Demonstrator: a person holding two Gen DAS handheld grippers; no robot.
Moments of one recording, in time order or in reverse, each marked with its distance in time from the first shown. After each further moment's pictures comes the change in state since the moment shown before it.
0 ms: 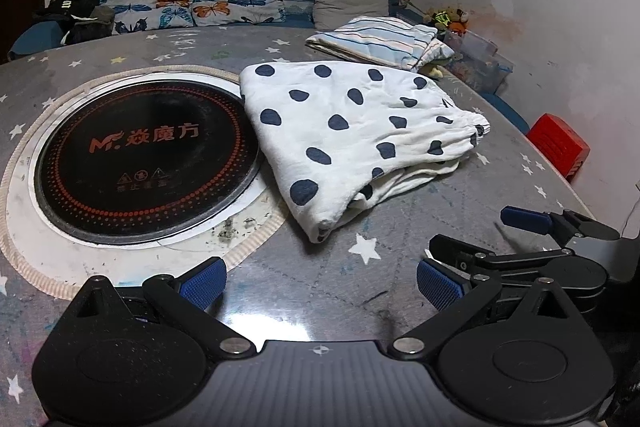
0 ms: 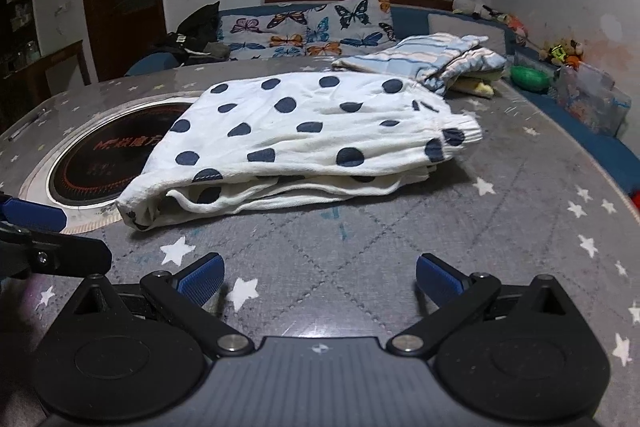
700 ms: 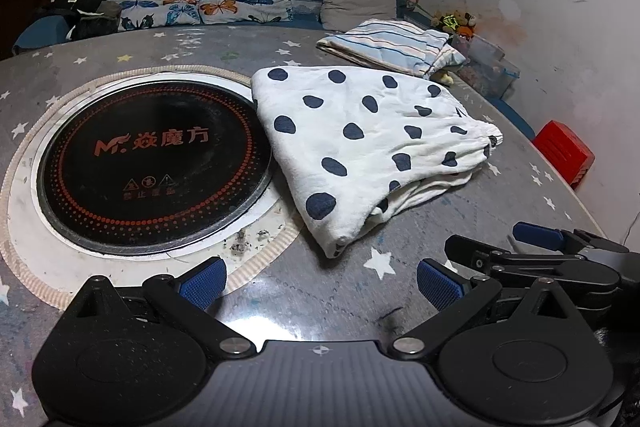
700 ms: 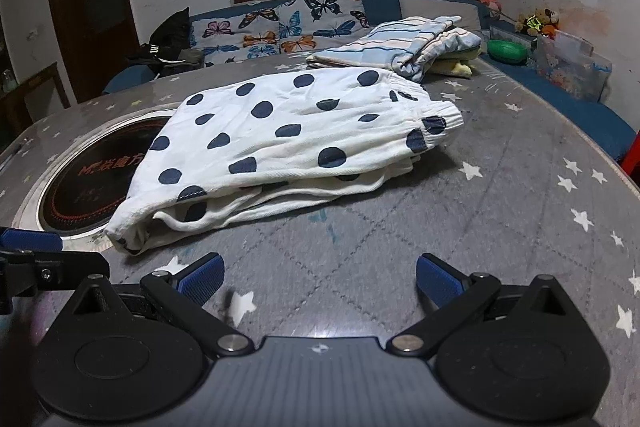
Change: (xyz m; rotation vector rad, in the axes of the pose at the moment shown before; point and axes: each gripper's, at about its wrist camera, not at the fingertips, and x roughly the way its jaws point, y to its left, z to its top) left arm 0.007 0.010 0.009 -0.032 0.003 0.009; right arm 0.006 -0.004 0.008 0.109 0.030 -0.033
